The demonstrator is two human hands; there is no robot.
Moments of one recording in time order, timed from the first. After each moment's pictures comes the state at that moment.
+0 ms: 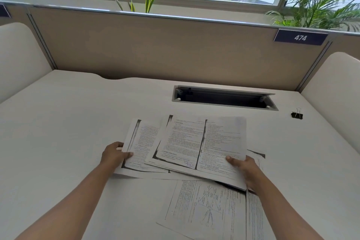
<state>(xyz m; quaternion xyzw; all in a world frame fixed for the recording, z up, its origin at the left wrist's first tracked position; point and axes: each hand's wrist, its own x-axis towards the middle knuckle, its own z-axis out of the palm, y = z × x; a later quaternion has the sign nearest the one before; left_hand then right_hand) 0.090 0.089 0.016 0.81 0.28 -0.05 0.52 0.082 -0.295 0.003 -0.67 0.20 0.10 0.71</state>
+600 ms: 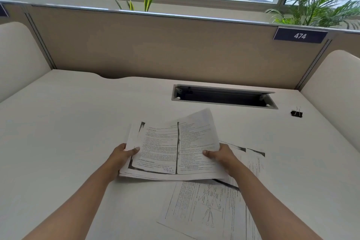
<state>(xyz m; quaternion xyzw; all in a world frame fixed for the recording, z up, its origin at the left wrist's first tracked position) 0.081 0.073 0.021 0.72 0.23 -0.12 0.65 0.100 -0.234 0.027 -0.76 0.13 0.16 0.61</state>
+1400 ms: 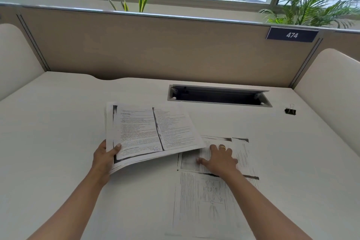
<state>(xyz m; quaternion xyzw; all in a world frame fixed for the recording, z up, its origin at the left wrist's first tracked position) 0.076 0.088 0.010 0.63 0.23 0.06 0.74 0.083 -0.226 0.025 -0.98 0.09 0.15 0.10</state>
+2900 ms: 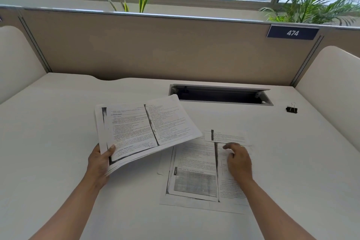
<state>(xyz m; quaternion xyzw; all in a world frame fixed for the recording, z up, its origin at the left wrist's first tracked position) 0.070 0.098 0.005 0.57 0.22 0.09 0.79 0.075 -0.271 -0.001 -0.92 0.12 -0.14 0.35</state>
